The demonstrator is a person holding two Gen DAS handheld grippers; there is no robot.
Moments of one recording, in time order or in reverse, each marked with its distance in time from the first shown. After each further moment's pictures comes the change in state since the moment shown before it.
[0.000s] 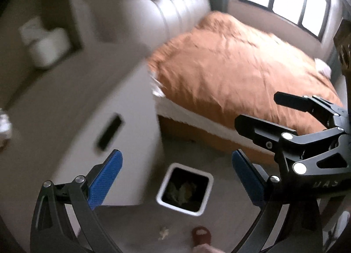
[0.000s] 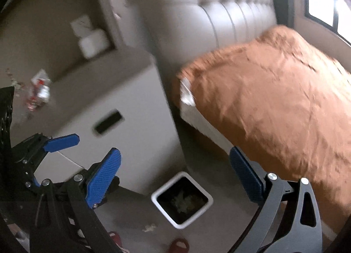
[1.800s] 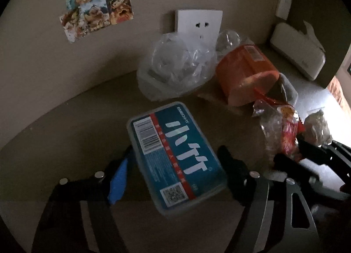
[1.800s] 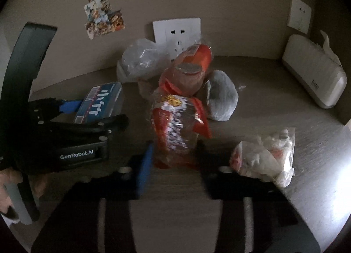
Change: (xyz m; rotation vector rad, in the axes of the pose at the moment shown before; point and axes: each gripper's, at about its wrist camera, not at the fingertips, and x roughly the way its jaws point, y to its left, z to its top) left arm -0.067 0.481 -0.088 -0.553 0.056 0.376; right arm 0.185 0.451 0.069 -0.467 0.124 0.302
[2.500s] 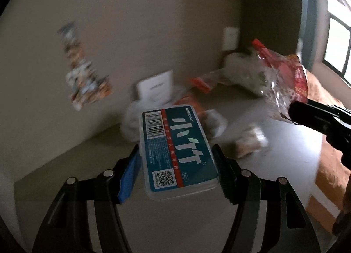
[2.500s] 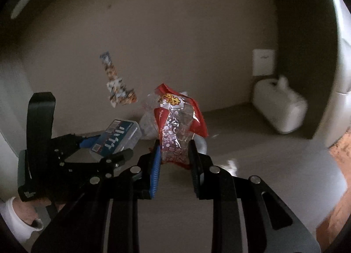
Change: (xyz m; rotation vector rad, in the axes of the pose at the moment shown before) left arm -0.133 -0.052 -0.009 0.179 -0.227 -0.096; right arm -0.163 -0.025 0.008 0.090 -0.280 0.012
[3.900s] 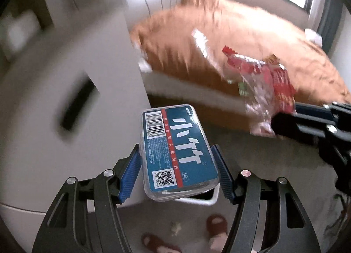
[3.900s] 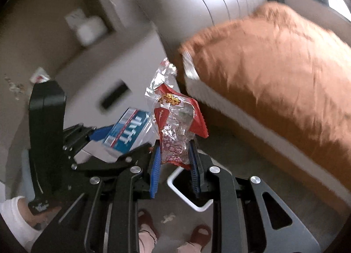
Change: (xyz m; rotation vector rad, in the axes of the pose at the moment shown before) left arm 0.139 -0.433 -0.193 0.500 0.283 -0.408; right arm -0.142 -0.284 -0.330 0.546 0.240 -0.407
